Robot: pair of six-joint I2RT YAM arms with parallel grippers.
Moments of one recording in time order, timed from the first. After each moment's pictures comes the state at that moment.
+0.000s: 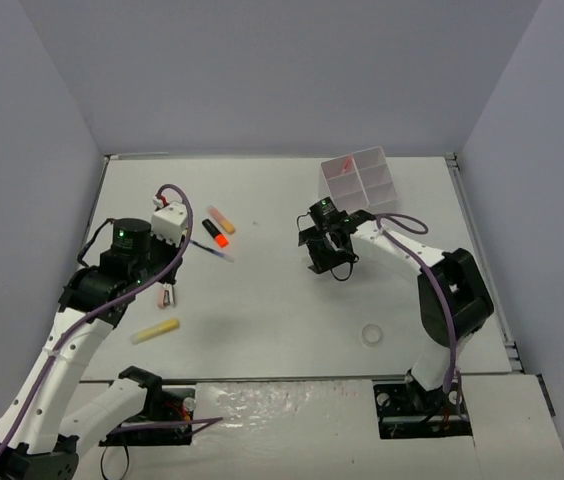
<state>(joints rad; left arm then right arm) -0.34 0.88 1.07 -0.84 0.02 0.11 0.57 1.75 1.21 -0.62 0.11 1.70</state>
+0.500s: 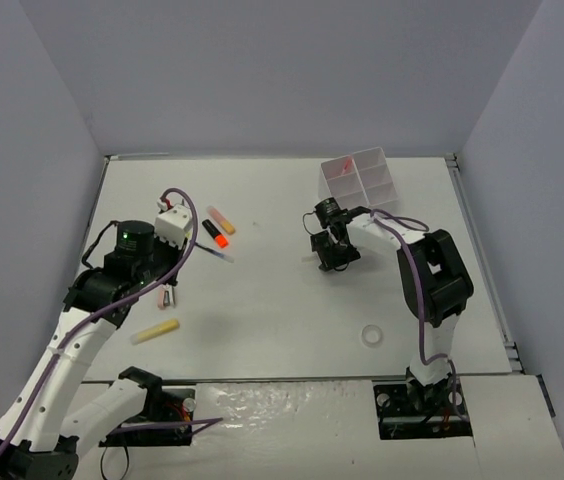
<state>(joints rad) -0.34 0.88 1.03 -0.79 0.01 0.14 0.48 1.92 1.26 -0.62 0.14 1.67</state>
